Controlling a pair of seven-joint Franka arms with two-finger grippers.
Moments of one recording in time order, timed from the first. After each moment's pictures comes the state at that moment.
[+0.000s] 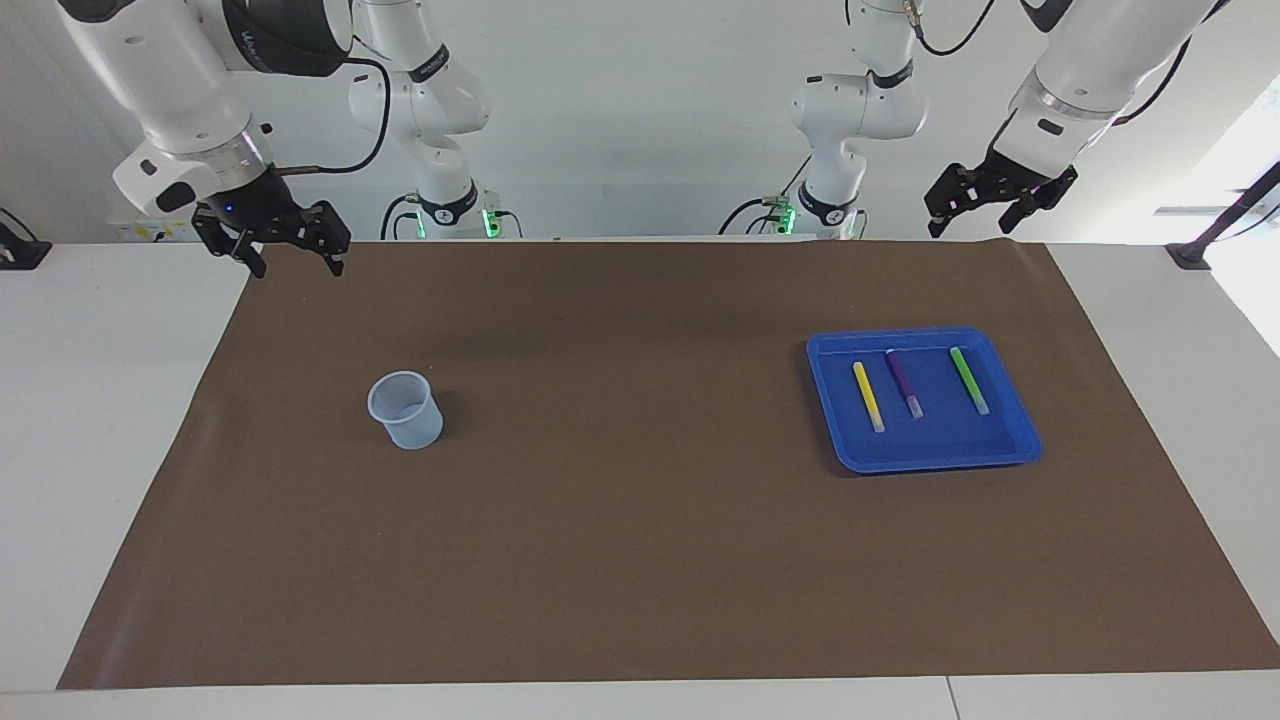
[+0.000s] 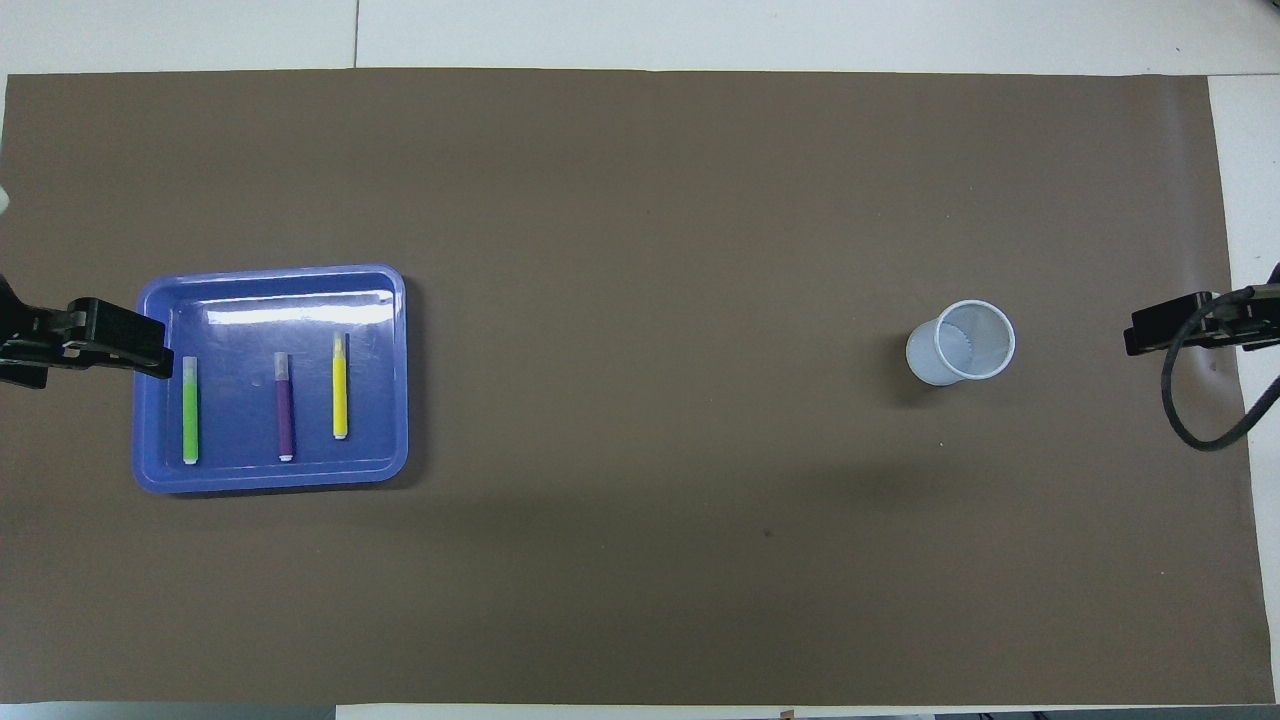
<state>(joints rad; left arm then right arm) -0.22 -0.05 0.08 -1.54 -0.02 1.37 -0.13 -0.02 -0.07 -0.03 -1.70 -0.02 1.57 -0.06</state>
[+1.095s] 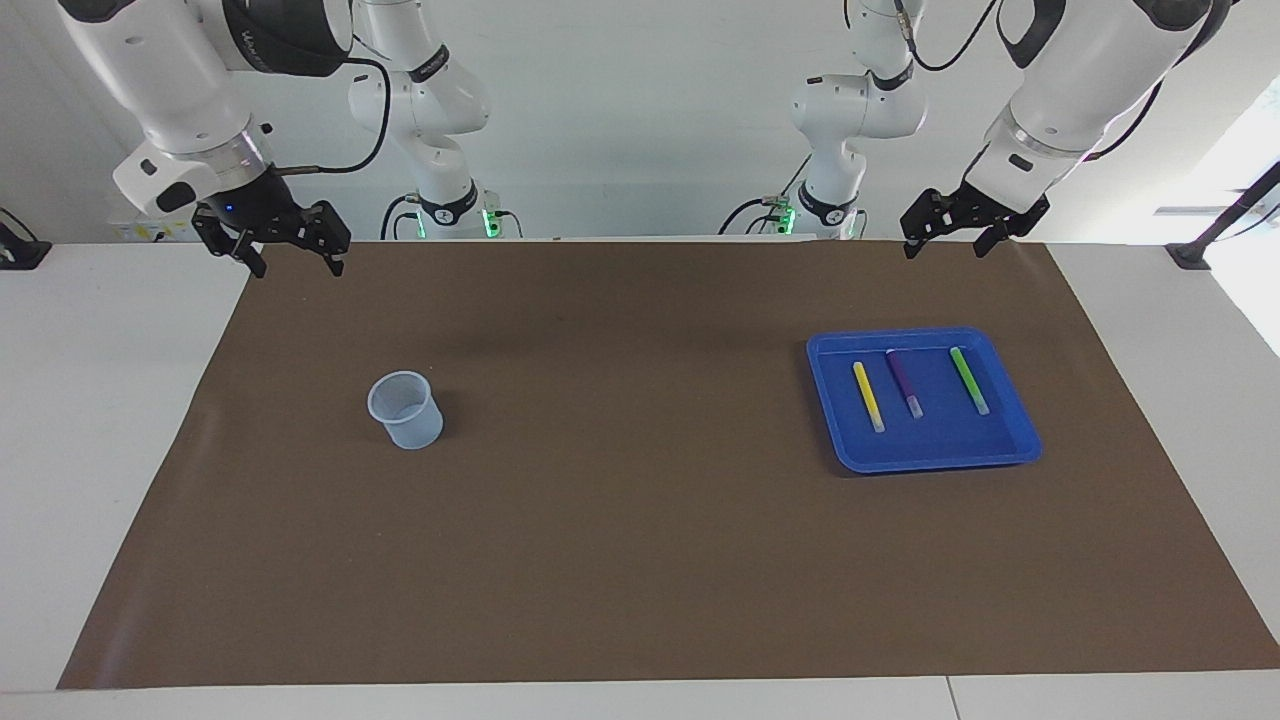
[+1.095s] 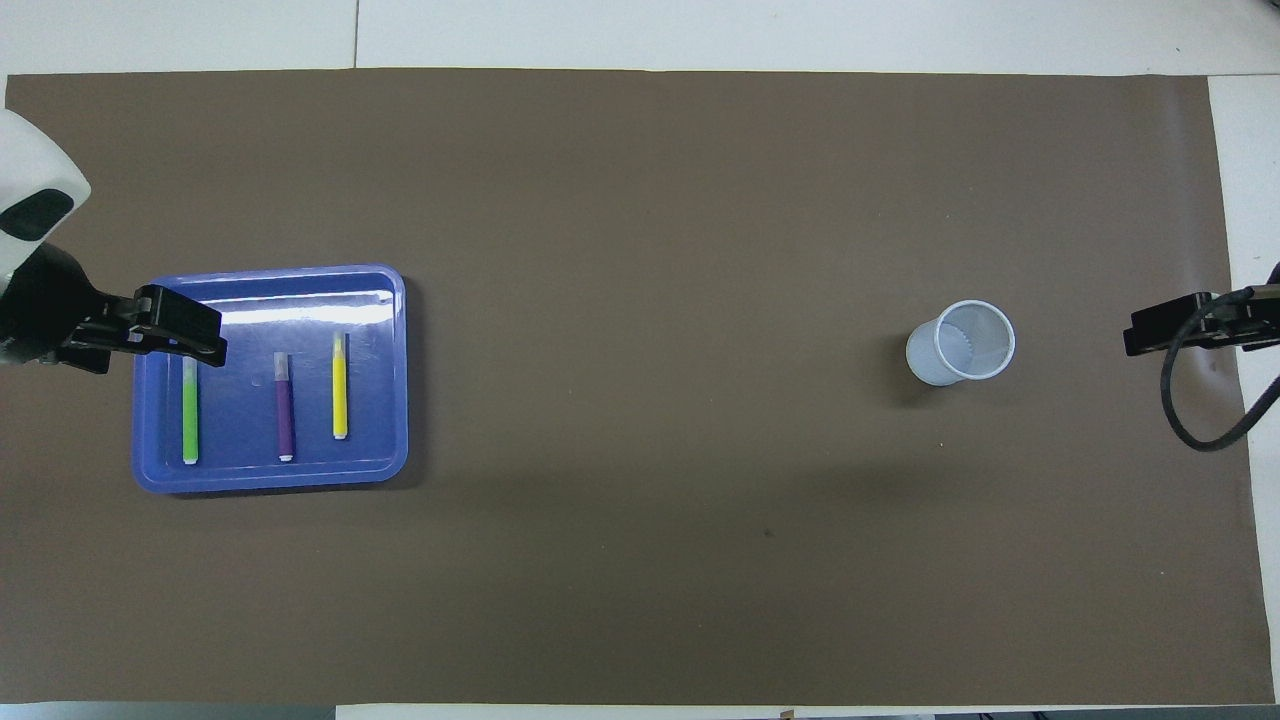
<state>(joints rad) -0.16 -0.01 0.00 -1.56 -0.05 1.41 -0.13 -0.02 -0.07 -0.03 -1.70 -0.02 1.57 -0.06</state>
